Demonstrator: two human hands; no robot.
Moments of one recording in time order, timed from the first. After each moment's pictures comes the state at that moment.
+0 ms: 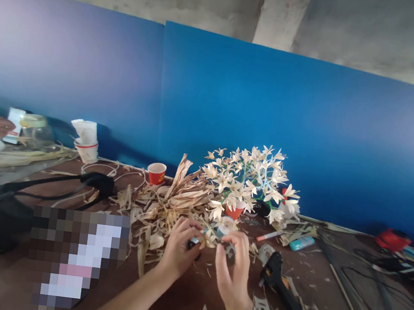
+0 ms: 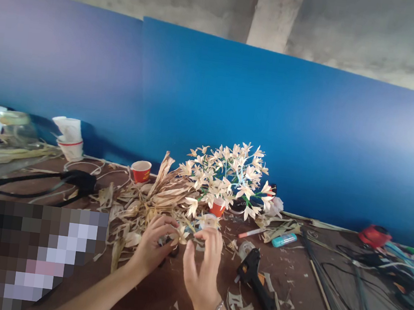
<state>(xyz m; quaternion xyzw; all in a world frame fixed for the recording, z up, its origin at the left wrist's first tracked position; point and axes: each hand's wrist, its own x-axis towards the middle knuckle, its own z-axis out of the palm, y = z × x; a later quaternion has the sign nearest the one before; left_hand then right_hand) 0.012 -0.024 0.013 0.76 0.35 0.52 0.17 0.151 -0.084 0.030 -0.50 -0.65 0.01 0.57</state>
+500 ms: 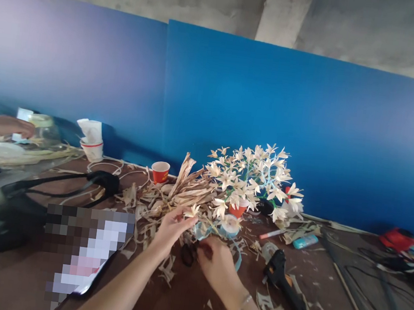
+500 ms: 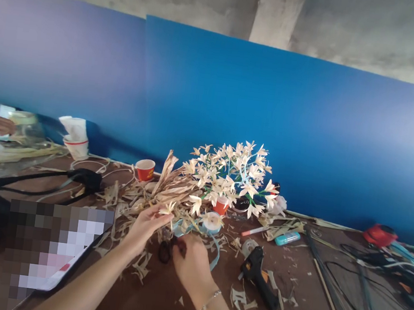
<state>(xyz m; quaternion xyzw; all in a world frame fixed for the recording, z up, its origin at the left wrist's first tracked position) -0.010 0.006 0.017 0.54 0.41 0.54 0.50 0.136 -0.060 0.006 -0.59 -0.71 0.14 0.35</state>
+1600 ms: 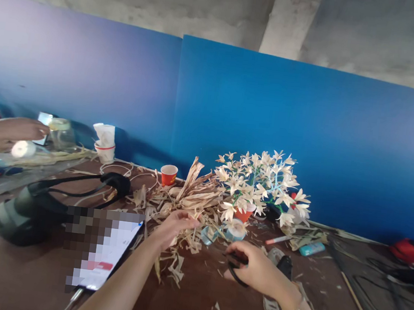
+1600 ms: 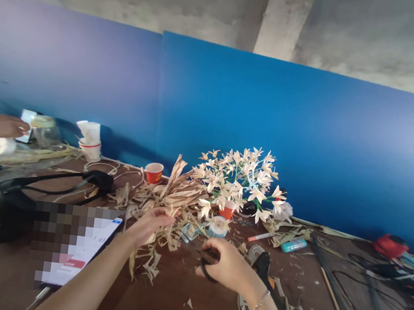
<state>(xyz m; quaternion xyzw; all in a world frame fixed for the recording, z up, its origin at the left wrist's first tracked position) -0.037 0.019 0.021 0.52 0.34 0.47 0.63 0.194 -0.079 0.060 -0.57 -0.72 0.28 0.27</state>
